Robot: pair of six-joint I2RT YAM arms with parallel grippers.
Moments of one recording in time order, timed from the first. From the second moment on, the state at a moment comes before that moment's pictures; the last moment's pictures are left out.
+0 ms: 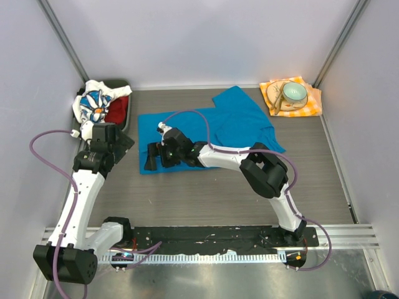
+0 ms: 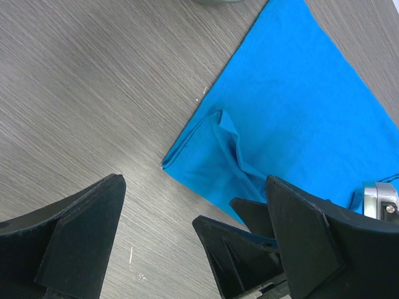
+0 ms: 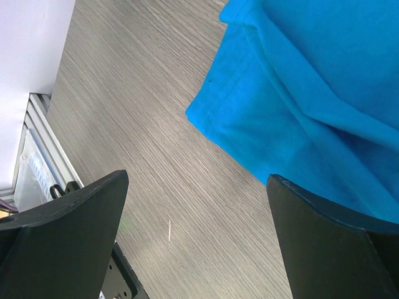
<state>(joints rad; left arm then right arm) -0.09 0.99 1.00 -0.81 -0.33 -0.86 0.97 2.13 1.54 -0.01 -0.22 0.65</state>
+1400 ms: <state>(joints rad) -0.01 0.95 0.97 -0.80 -0.28 -0.81 1.30 2.21 1.59 -0.07 -0.06 0.49</state>
